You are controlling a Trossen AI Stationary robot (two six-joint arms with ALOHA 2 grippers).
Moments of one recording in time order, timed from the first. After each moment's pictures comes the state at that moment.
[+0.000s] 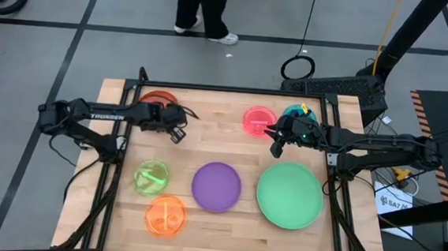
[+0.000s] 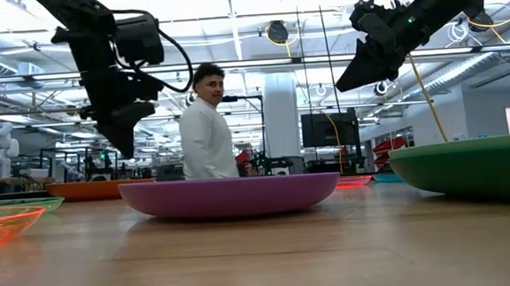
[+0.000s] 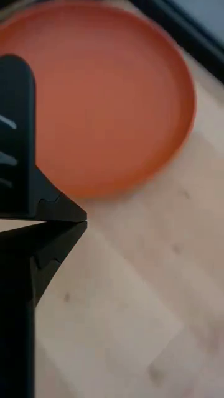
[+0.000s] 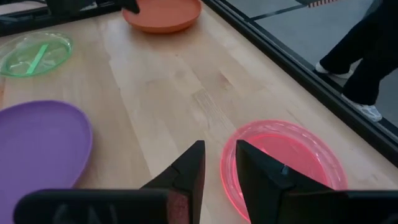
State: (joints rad) left arm 0.33 1.32 0.79 -0.73 -0.36 -0.43; right arm -0.19 1.00 0.57 -0.13 0.23 0.17
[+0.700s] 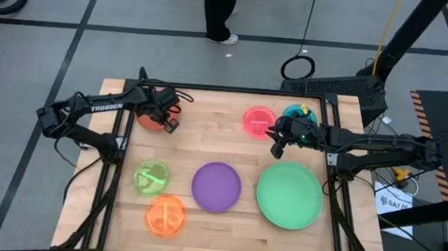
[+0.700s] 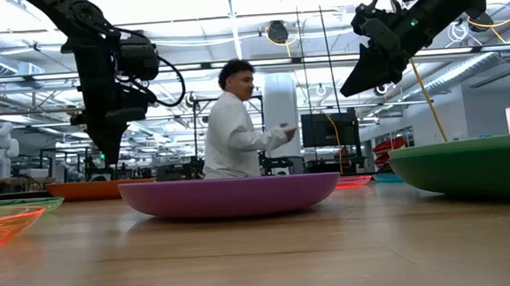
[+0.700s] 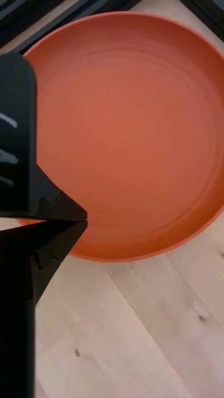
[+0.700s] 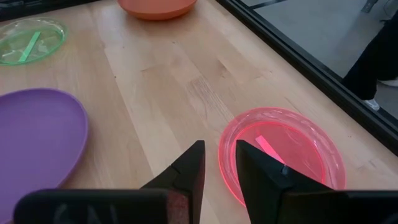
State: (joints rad) left arm 0.60 1.32 0.81 -0.81 -0.17 -0.28; right arm -0.19 1.00 0.57 -0.18 0.23 0.18
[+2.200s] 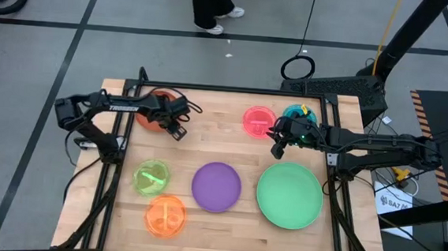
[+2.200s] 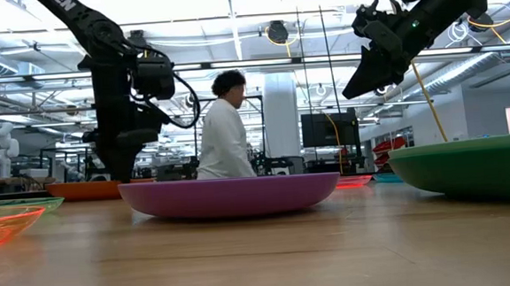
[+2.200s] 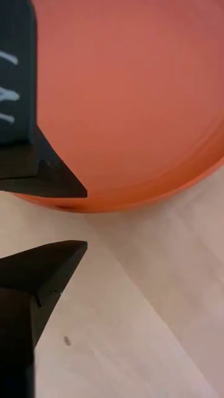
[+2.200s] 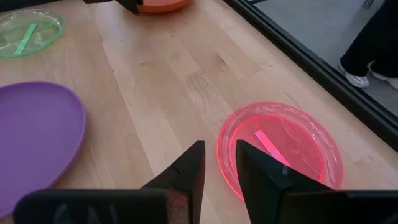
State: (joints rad) left arm 0.50 1.51 0.81 -0.71 -0.16 -0.35; right arm -0.19 1.00 0.57 -0.20 0.23 0.18
